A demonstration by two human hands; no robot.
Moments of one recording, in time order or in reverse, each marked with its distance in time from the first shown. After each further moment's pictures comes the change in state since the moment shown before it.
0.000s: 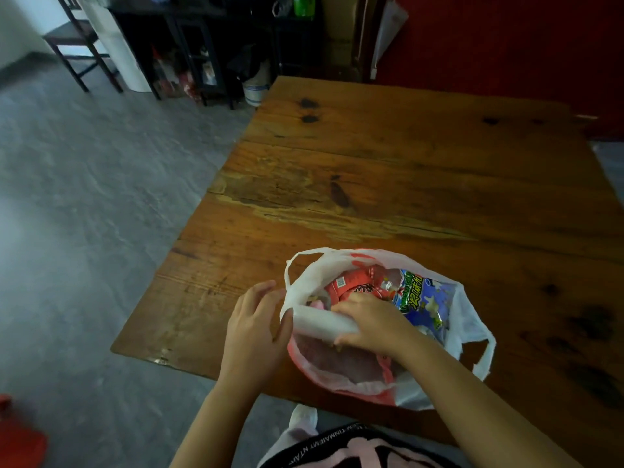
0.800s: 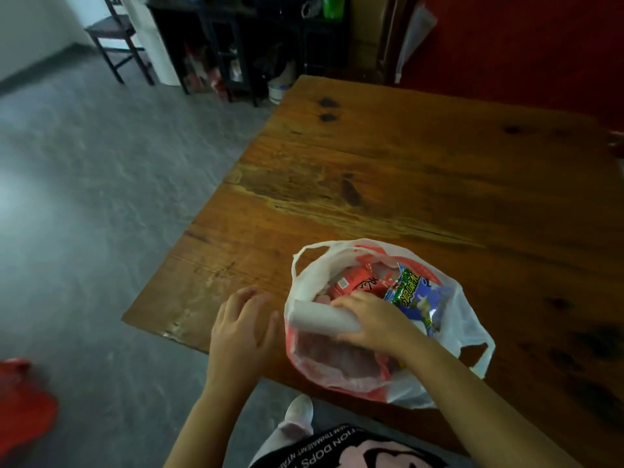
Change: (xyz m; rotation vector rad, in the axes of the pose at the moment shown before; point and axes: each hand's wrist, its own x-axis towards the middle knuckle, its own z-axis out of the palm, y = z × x) left_hand -0.034 0.006 -0.002 -0.027 0.147 -0.151; right_hand -0.014 0.004 -0.001 0.066 0.060 -0.111
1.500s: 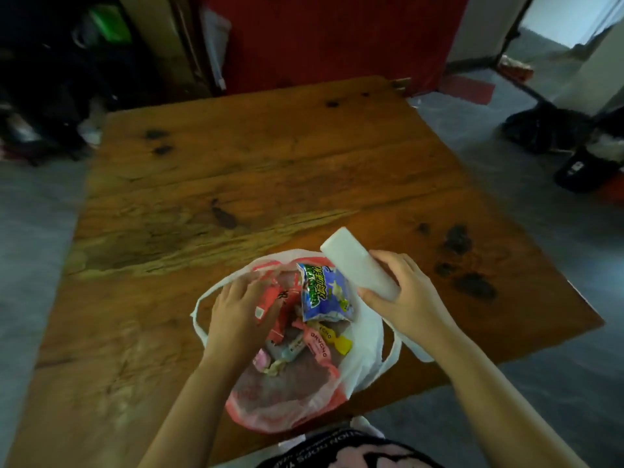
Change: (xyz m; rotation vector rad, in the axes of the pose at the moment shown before) left_hand 0.096 0.057 0.080 0.042 -0.446 0.617; right_hand -0.110 0.026 -0.035 0.377 0.819 0.639
